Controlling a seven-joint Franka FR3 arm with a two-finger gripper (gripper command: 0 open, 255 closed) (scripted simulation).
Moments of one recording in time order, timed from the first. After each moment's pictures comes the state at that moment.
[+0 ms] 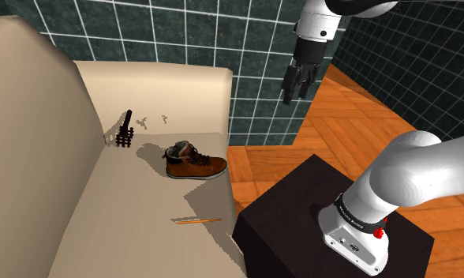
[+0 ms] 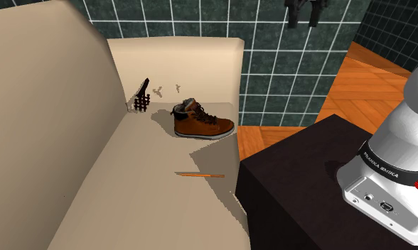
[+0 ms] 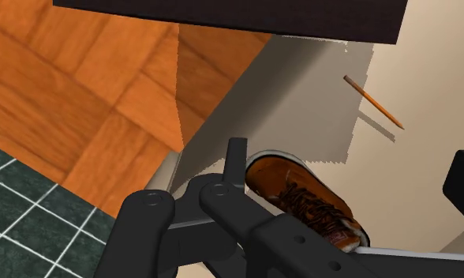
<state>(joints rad) 0.00 -0.71 0.07 -2.48 0.13 1.67 -0.04</state>
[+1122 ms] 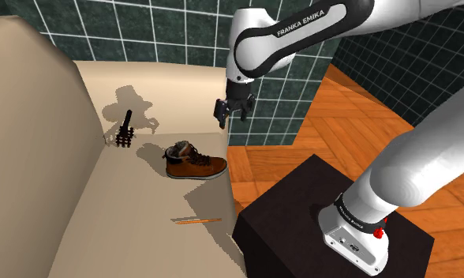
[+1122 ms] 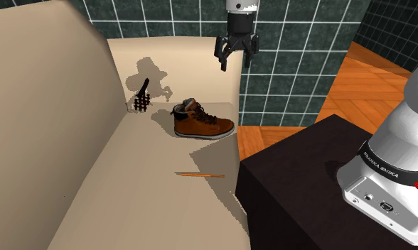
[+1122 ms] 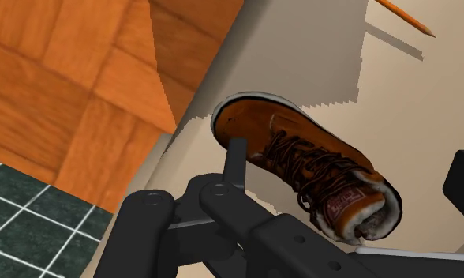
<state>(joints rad) 0.01 -0.13 0.27 -2.36 0.14 2.18 0.27</state>
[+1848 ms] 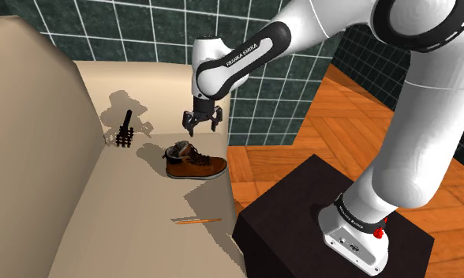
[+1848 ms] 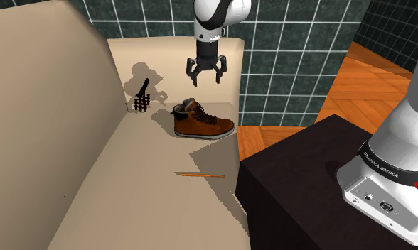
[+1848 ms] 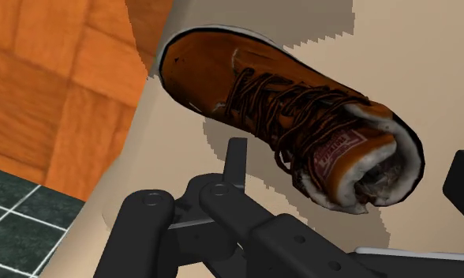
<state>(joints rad) 0.07 0.32 0.28 -2.05 -0.03 2.34 0.52</state>
